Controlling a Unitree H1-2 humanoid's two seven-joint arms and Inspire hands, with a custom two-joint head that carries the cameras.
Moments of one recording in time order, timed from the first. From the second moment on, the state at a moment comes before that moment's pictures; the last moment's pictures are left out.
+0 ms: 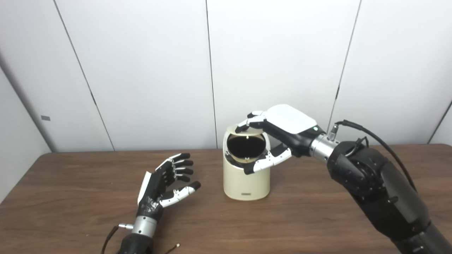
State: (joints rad) left arm -0.34 0.12 0.04 0.45 -0.04 -0.41 -0.09; right arm -0.73 -0.40 0.36 -0.11 -0.71 0.00 0.47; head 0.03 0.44
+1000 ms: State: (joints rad) left arm -0.33 0.12 0.04 0.41 -0.04 -0.38 -0.09; right arm -0.65 -0.40 0.37 -0.15 -0.73 0.00 0.54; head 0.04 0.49
